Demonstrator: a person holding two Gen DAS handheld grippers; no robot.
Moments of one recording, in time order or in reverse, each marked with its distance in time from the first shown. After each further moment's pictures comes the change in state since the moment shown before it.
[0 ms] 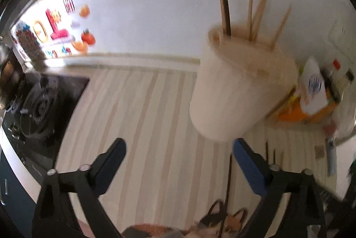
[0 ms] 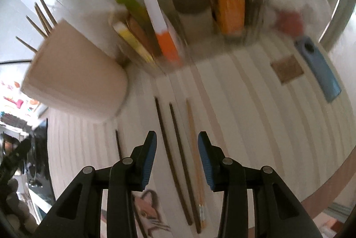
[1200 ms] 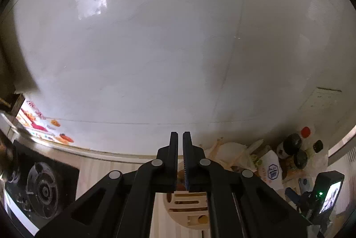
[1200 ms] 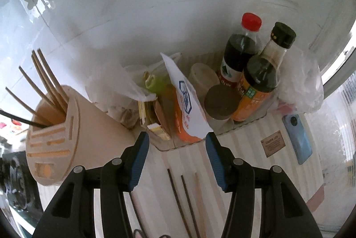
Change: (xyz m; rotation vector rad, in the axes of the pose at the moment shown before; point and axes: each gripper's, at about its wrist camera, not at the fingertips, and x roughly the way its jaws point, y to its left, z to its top) left arm -0.046 -0.068 0.185 0.162 -0.137 -0.135; right arm -0.032 0.100 0.119 -0.081 -0.137 -0.222
